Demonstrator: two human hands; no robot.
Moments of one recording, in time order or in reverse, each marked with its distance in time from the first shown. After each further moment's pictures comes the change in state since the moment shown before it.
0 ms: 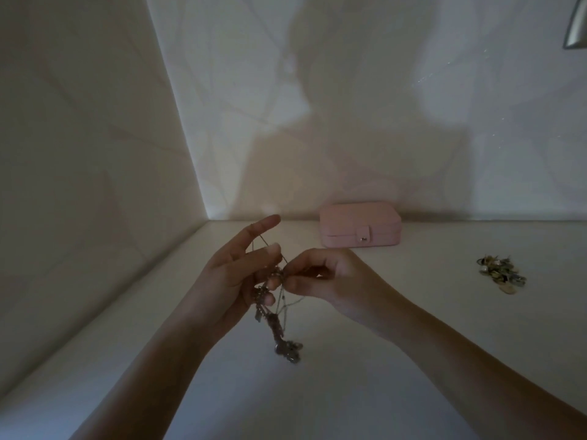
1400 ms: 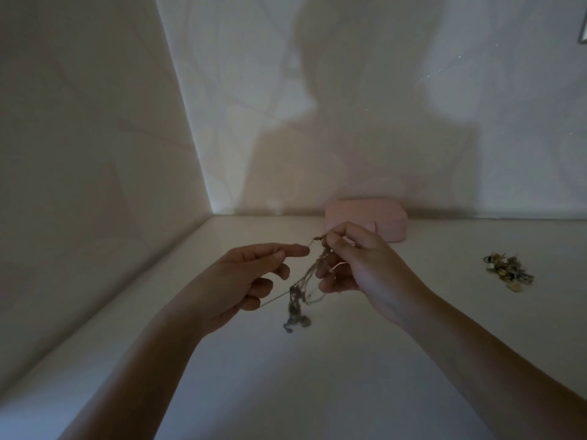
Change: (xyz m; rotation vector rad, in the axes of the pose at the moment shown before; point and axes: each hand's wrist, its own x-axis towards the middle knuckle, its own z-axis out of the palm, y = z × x) left_hand -0.001 0.004 -0.012 0.355 -0.012 -0.201; right_hand 0.003 -0.005 -0.008 0.312 0.262 0.184
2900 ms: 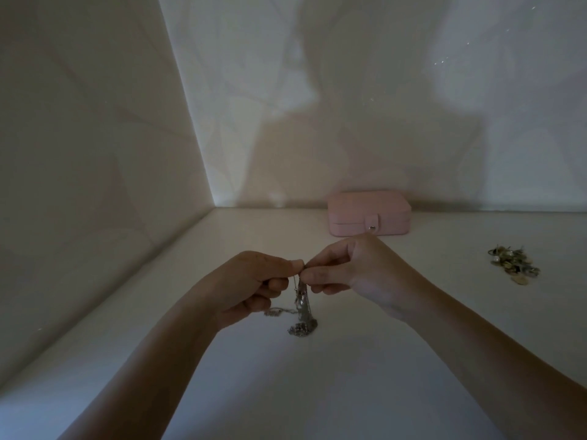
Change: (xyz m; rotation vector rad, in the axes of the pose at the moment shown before) left_hand 0.006 -0.006 0.008 0.018 -0.025 -0.181; right_hand -0.004 0.002 -0.001 -0.296 -0.186 0.035
